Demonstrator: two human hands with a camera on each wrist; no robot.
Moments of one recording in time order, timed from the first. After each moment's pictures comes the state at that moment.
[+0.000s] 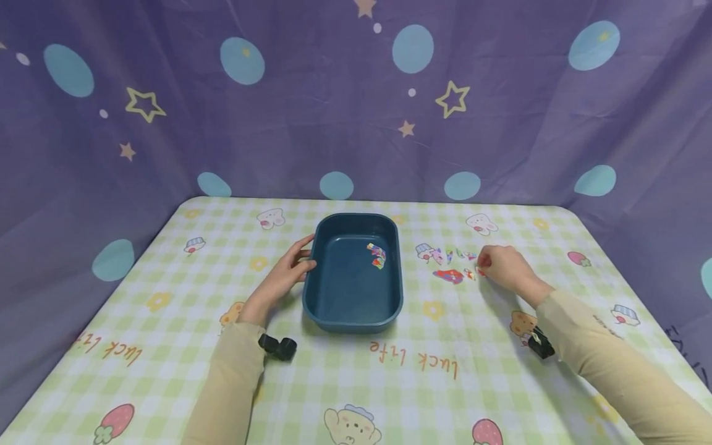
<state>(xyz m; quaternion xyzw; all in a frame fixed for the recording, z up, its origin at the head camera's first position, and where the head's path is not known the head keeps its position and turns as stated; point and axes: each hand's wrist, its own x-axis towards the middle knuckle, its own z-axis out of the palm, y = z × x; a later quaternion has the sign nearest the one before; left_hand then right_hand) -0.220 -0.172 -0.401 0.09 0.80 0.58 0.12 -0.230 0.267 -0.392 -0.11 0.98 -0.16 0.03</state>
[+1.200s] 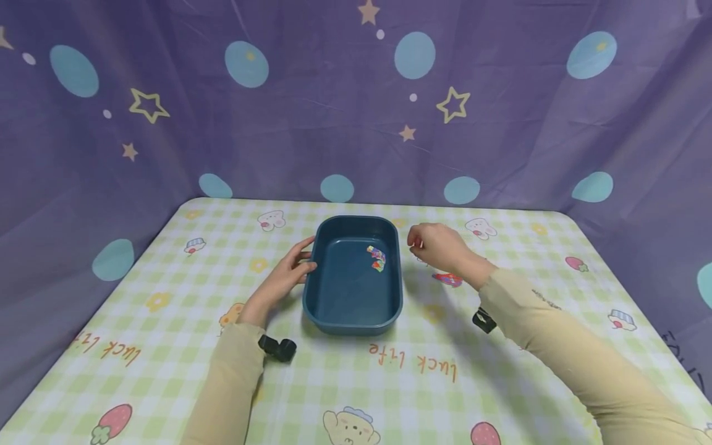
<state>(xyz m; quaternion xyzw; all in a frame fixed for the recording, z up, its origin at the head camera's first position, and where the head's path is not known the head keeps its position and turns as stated) -0.224 -0.176 -0.411 0.10 0.80 0.58 0.11 -0.241 0.149 -0.339 -0.25 0.95 -0.15 -0.06</state>
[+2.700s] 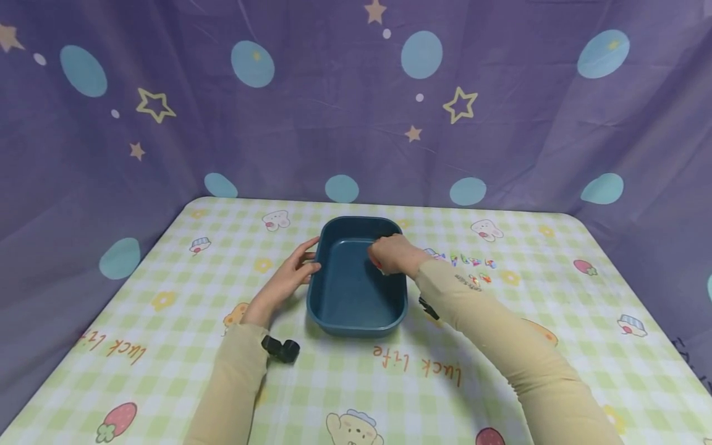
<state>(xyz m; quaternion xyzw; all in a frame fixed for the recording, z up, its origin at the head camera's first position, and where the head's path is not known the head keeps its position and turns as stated) -0.215 -0.171 -0.391 0.09 0.80 0.58 0.13 -0.270 0.064 -0.363 -0.33 0.93 0.08 0.09</state>
